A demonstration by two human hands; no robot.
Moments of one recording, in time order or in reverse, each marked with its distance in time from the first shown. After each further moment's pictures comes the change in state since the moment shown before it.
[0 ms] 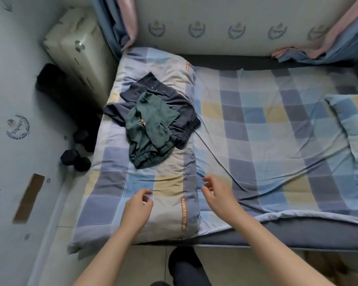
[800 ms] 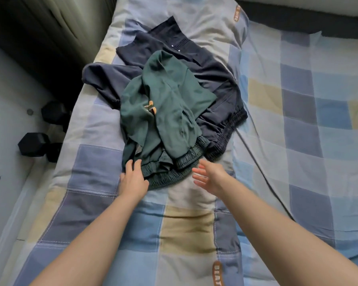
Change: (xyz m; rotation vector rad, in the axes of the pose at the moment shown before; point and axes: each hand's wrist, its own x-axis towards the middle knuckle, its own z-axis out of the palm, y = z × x) left_hand 0.424 -0.145 0.093 0.387 0.000 -0.149; right_hand 0.438 0.053 0.194 0.863 -0.150 0.723
